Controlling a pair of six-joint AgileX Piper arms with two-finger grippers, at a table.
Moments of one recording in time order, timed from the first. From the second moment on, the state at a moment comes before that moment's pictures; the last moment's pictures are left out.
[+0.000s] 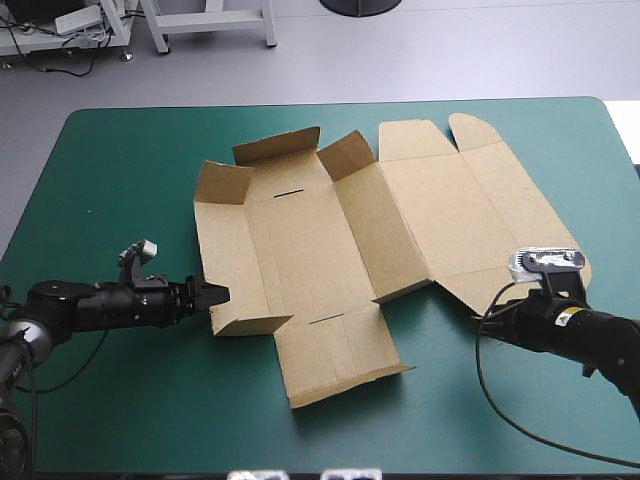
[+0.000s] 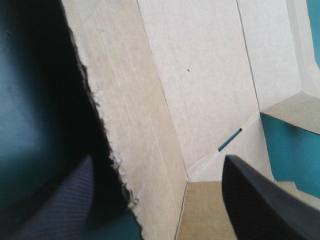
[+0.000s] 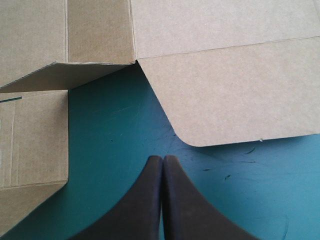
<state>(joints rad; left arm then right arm) 0.25 1.41 -0.64 -1.15 0.97 0.88 0.10 0.88 -0.72 0.33 0.82 -0.15</state>
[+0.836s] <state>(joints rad) 0.15 1.50 -0.64 -1.25 0.94 0.96 0.10 0.88 -0.72 0.33 0.82 -0.15</state>
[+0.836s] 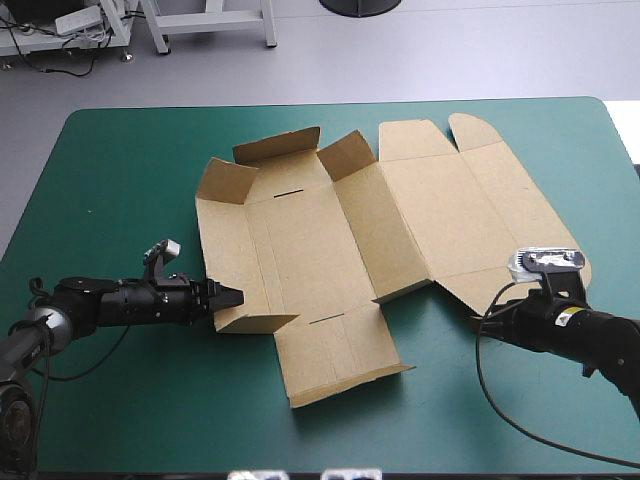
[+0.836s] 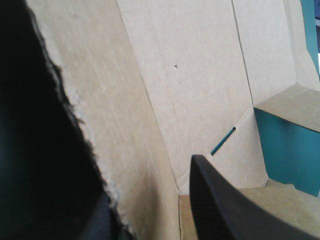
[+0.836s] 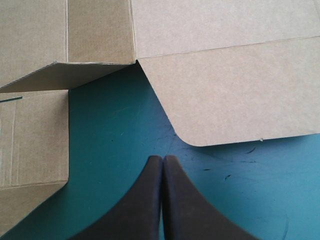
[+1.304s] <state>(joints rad) 0.15 1.50 -0.76 -1.07 1.07 0.96 0.10 0.88 -0.72 0.33 0.82 -0.15</state>
